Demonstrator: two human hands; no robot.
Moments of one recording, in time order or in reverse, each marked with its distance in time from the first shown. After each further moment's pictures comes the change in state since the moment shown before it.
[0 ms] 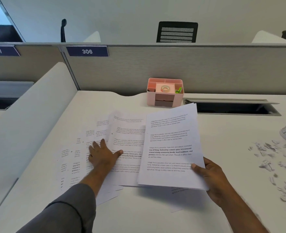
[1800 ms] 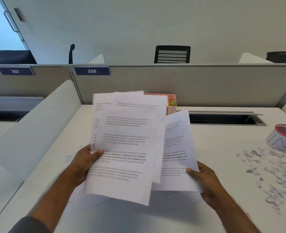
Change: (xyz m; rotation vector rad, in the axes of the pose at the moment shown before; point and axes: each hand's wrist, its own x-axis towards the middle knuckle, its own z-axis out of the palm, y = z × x) left_hand -0.073 -0.029 -0.105 -1.278 -0.416 0.136; right_hand -0.033 -0.015 -0.008 -0.010 -0.016 -0.064
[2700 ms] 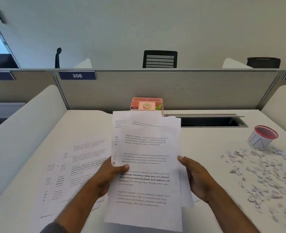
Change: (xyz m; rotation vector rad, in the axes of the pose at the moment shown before) left_hand -0.003 -0.034 0.110 0.053 -0.291 -0.108; right_hand 0.003 -0.036 -0.014 0.067 -0.229 0.032
